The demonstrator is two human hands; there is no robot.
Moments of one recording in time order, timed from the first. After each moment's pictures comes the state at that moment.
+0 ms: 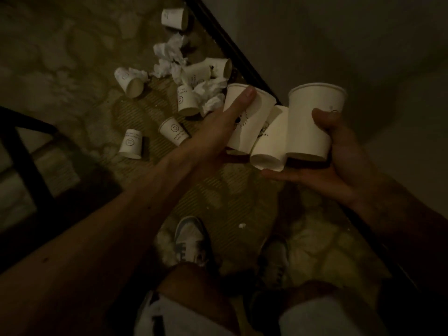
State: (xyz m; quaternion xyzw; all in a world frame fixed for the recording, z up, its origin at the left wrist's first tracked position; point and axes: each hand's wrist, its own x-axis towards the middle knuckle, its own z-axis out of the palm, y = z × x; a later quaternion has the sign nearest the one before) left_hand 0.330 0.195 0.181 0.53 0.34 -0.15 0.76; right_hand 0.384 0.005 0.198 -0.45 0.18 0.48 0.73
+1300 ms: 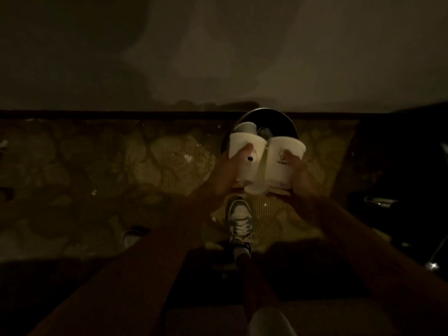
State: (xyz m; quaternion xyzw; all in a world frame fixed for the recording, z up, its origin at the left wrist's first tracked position) left_hand 0.050 -0.421 0.279 0.61 0.20 -0.55 0.53; right_hand -0.038 -0.541 0.304 -0.42 0.60 0.11 0.67
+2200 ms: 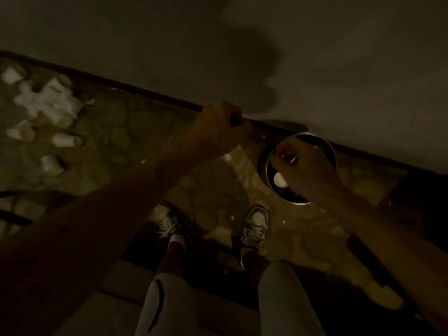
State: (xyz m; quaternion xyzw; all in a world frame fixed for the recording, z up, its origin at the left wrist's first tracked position) left_hand 0.151 -0.349 0.376 0.89 -0.08 -0.29 0.34; right_hand 0.048 -0.520 0.381 -0.84 0.20 0.22 0.45
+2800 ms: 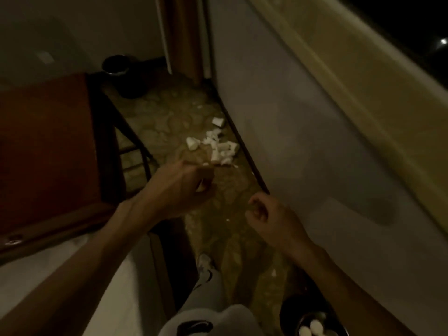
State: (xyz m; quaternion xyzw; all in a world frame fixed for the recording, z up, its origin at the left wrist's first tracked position) left_hand 0.042 0.075 0.797 0.98 0.12 -0.07 0.15; right_hand 0.147 -0.136 0.732 -0.85 -0.33 0.28 0.30
